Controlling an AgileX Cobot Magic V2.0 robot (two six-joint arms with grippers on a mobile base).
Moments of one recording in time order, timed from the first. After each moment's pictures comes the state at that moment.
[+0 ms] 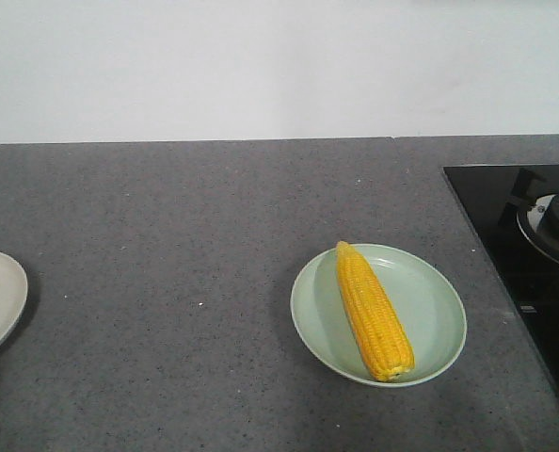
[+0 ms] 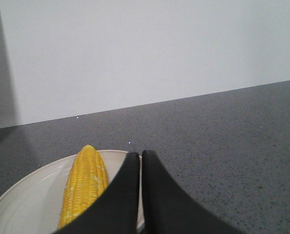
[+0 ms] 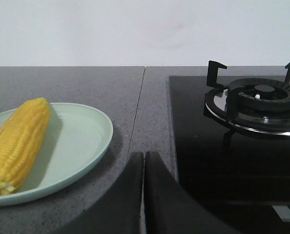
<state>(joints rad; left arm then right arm) -0.02 -0.01 0.03 0.04 0.04 0.06 0.05 0.00 0.02 0.09 0.19 -0.01</state>
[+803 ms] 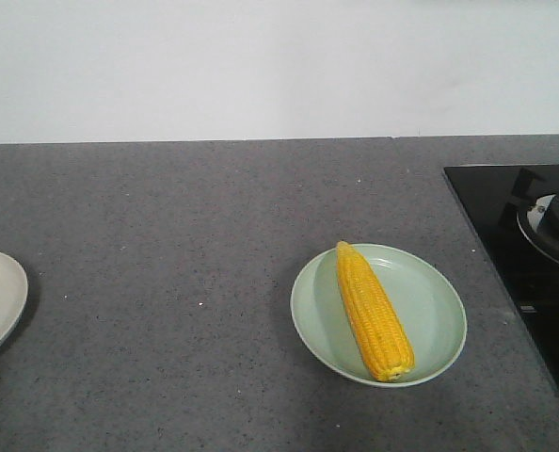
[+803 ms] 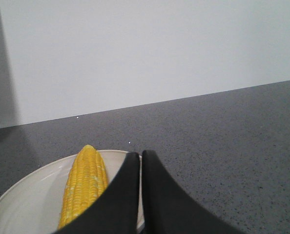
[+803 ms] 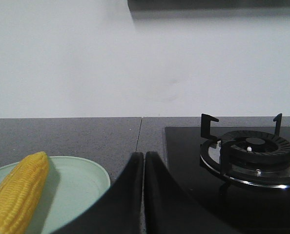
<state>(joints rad) -0.02 -0.01 0.03 0.04 0.04 0.06 0.05 -0.01 0.03 0.04 0.01 0.03</state>
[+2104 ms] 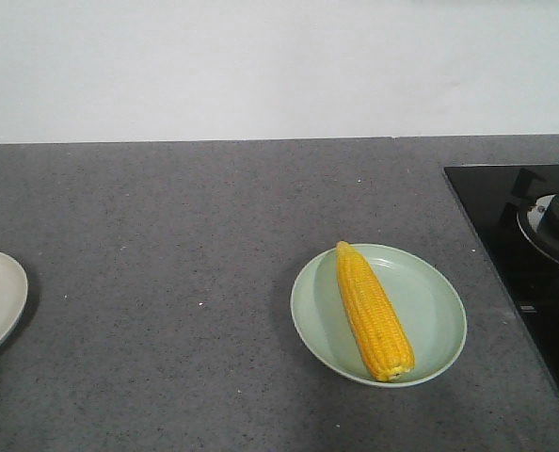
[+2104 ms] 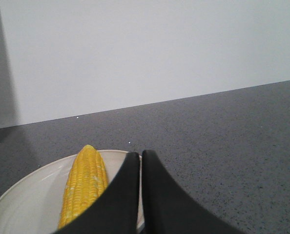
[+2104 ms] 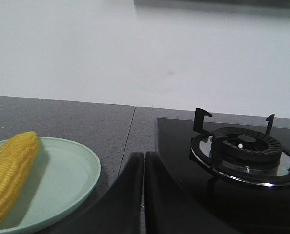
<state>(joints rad) -0.02 -0.01 0.03 0.04 0.04 0.06 0.05 -0.01 0.03 -0.05 0.05 0.03</state>
